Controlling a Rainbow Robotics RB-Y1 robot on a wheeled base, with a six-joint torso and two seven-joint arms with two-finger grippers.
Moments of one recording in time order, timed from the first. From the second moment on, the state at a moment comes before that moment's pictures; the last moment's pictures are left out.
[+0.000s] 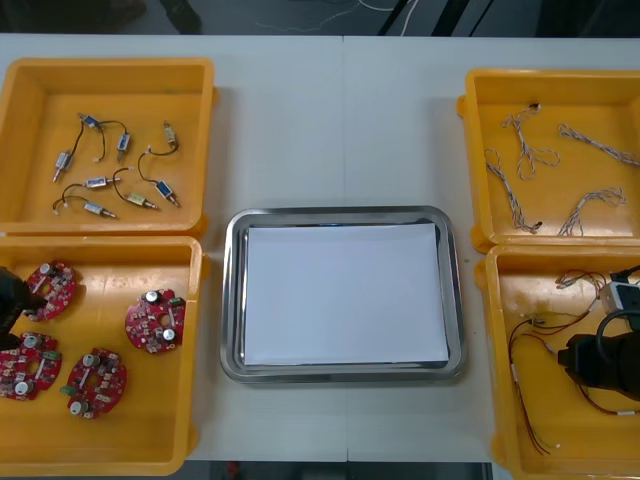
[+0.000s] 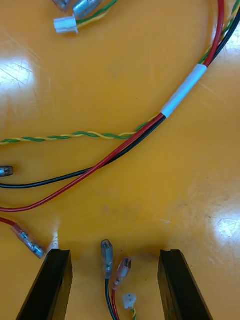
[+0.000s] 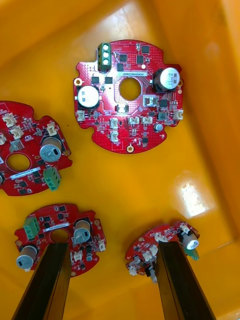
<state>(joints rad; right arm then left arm) 0.25 -0.56 -0.16 -2.06 -0.58 1.34 1.38 0.13 0.52 0.47 -2.26 0.75 1.73 -0.48</state>
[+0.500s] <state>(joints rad) 0.27 -0.55 -0.14 -2.06 -0.54 1.30 1.38 0.28 0.51 0.38 -2.26 0.71 1.62 -0.48</state>
